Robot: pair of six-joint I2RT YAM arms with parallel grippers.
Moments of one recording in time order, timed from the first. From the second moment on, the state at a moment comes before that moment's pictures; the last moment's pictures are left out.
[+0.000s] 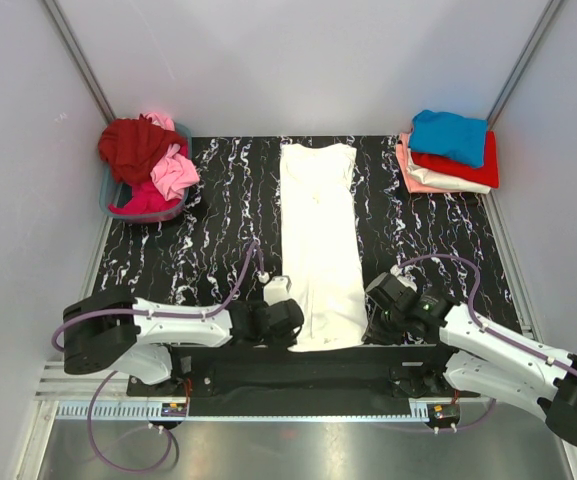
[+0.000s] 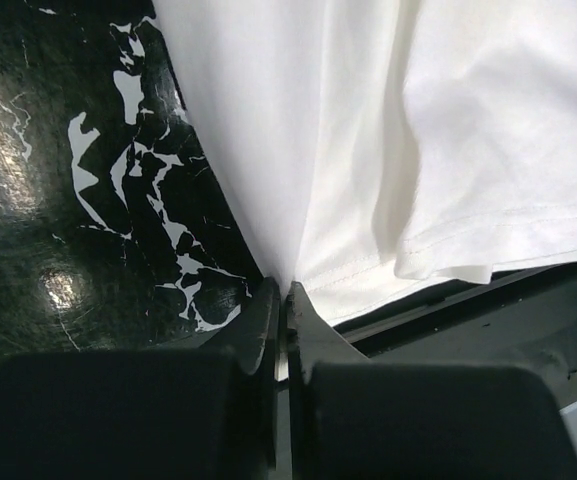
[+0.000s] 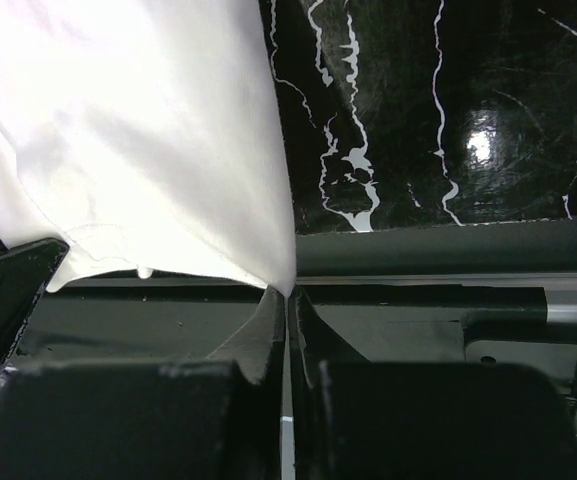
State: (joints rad) left arm -1.27 1.39 0.62 -0.27 -0.26 -1.19; right arm 0.84 0.89 0.52 -0.82 0.02 1.18
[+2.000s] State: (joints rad) left arm -0.60 1.80 1.45 -0.72 0.07 -0.57; right arm 0.39 1.73 1.39 -0.81 0.00 0.66
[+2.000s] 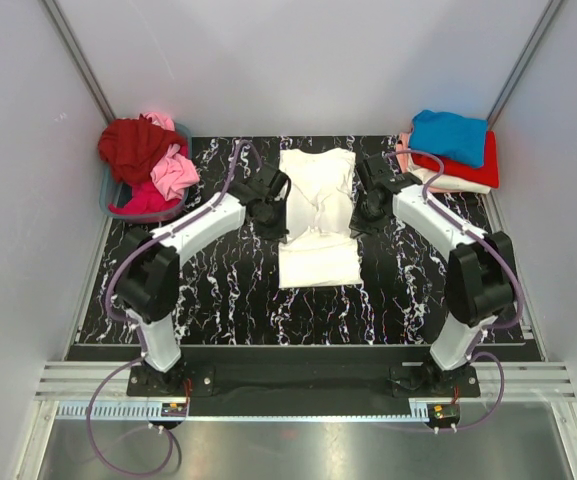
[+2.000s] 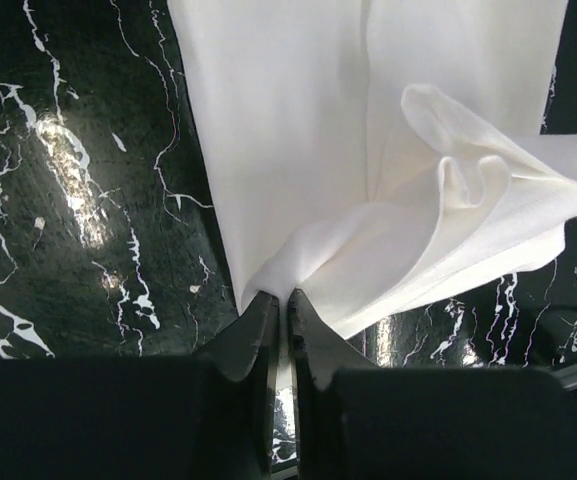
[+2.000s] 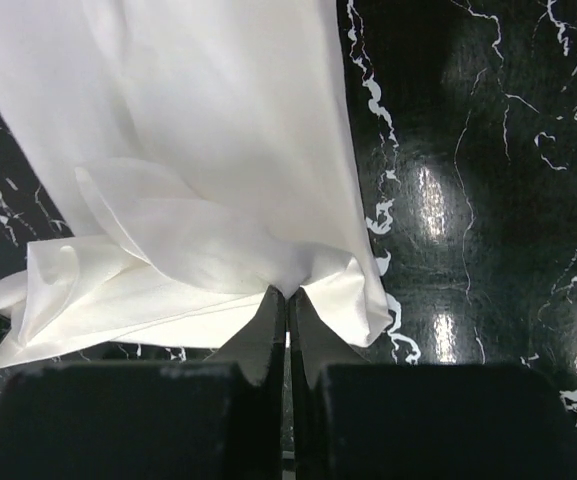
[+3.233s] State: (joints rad) left arm -0.40 2.08 1.86 -0.81 0.12 -0.40; right arm 0.21 2.09 1.86 -0.89 0.00 0.56
